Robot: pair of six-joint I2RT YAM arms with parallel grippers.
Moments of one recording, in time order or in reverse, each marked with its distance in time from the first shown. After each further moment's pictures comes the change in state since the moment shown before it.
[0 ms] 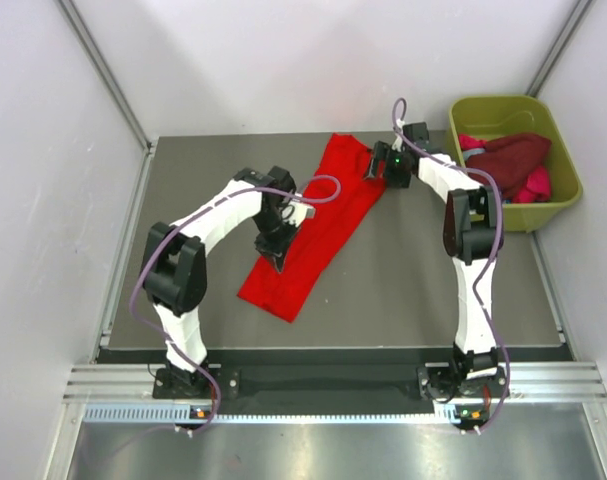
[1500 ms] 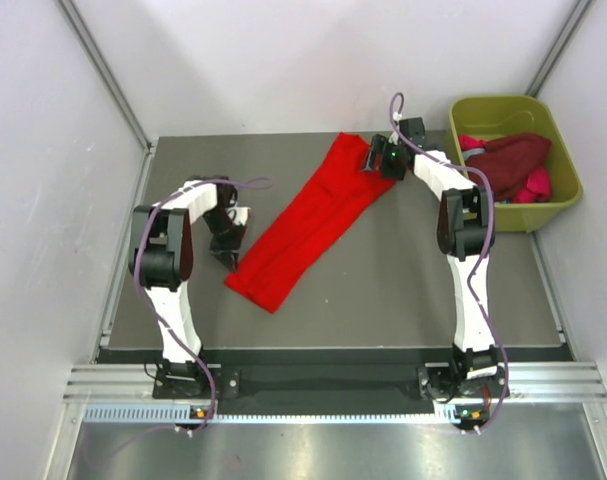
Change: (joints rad) left arm 0.394 0.186 -0.092 0.079 -0.106 -0.040; right arm 0.006 0.104 0.160 0.008 0.006 0.019
